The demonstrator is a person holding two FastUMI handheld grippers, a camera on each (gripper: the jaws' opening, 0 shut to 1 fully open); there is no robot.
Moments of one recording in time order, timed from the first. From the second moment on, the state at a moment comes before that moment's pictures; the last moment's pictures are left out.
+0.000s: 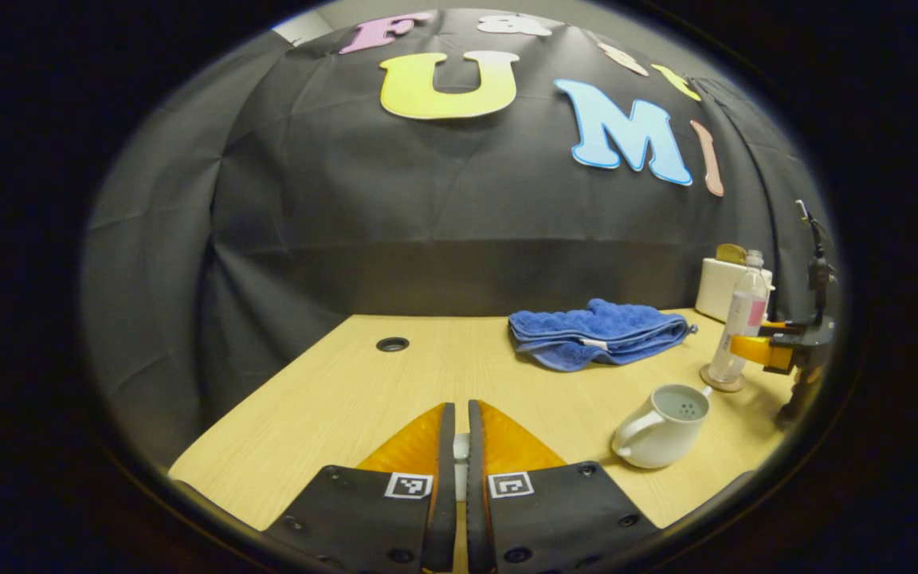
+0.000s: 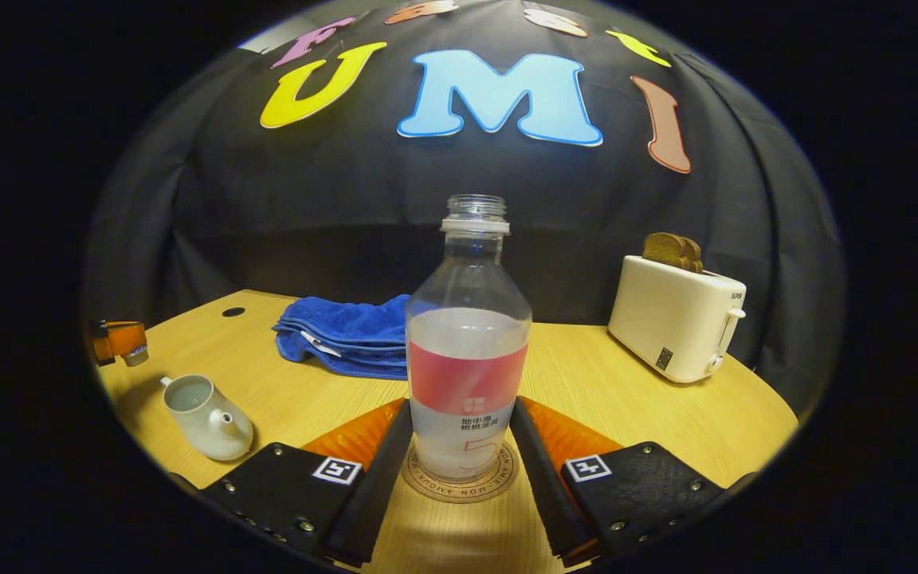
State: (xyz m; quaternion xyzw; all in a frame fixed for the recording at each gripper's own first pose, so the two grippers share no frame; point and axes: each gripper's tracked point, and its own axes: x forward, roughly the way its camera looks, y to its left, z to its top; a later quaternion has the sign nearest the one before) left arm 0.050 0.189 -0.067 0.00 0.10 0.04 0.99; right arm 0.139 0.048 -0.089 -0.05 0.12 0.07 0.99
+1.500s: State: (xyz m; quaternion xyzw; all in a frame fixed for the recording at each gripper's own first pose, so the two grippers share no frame) left arm 0.052 0.073 -0.025 0.00 0.04 -0.04 1.00; right arm 0.040 0.048 -0.056 -0.02 0.00 0.06 1.00
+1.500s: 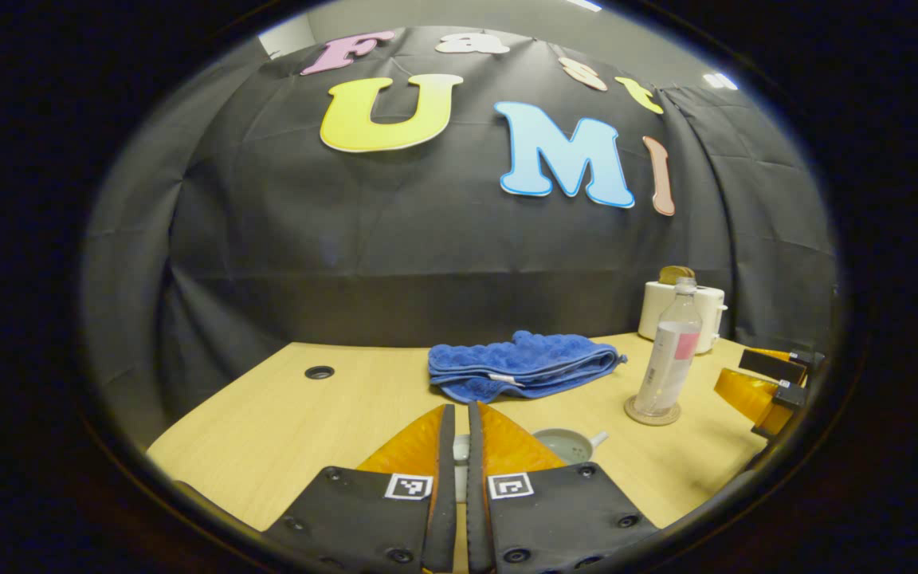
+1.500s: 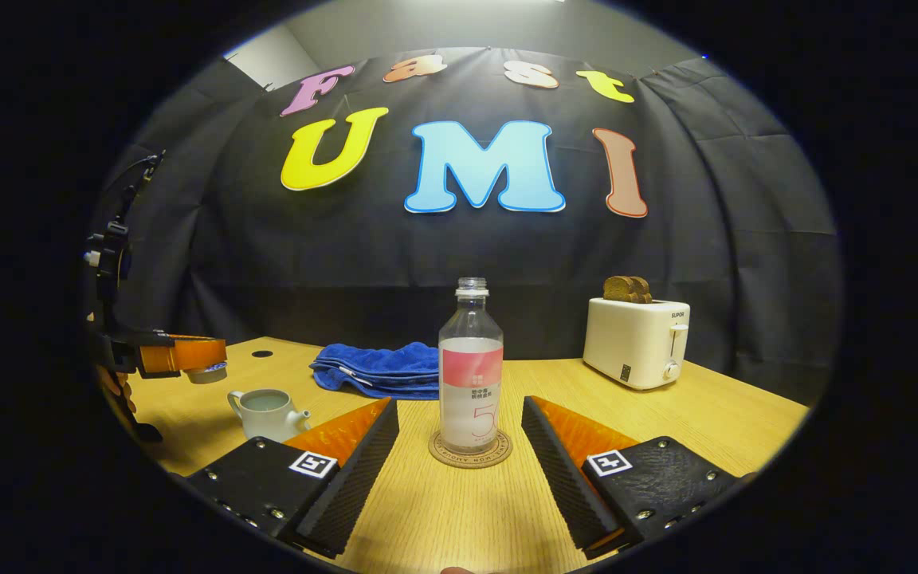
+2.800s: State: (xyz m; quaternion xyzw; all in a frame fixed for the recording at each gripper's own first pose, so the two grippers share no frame) left arm 0.085 0.007 -0.052 0.02 0.06 -0.04 1.00; right arm 0.026 0.046 -0.057 0.07 0.03 0.09 0.99
